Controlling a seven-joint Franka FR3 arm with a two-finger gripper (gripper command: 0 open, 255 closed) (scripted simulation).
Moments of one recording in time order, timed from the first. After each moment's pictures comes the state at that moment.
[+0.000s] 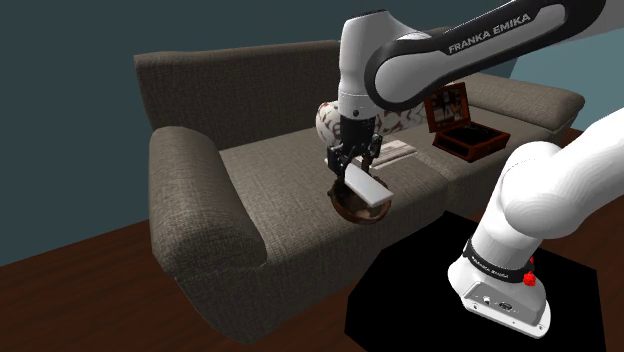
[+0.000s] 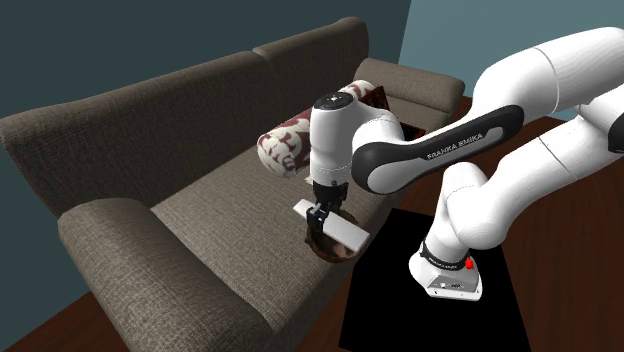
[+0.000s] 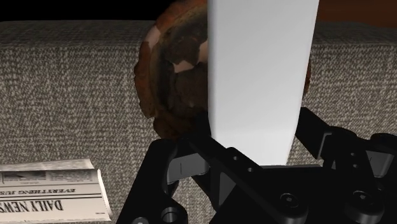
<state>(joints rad) 0.07 -0.60 0.24 -2.63 0.14 2.03 0.58</state>
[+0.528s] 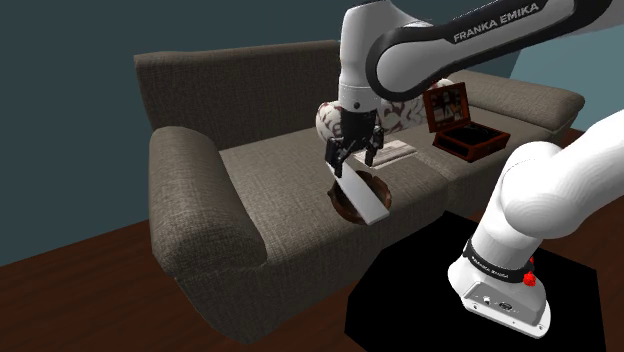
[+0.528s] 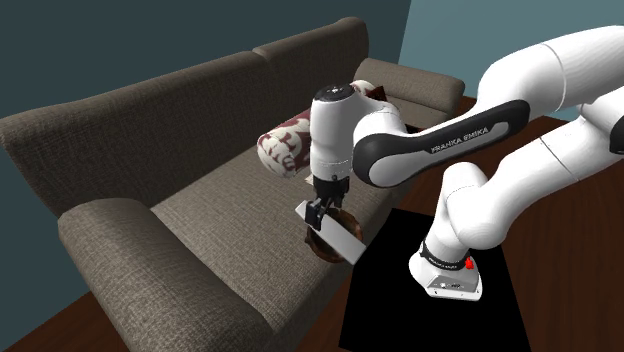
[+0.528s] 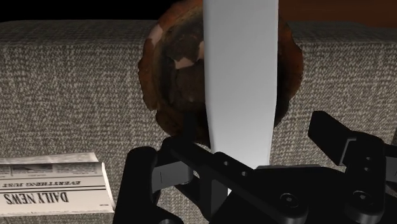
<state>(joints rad) 0.07 -0.62 0.23 -2.60 0.14 1.99 0.58</state>
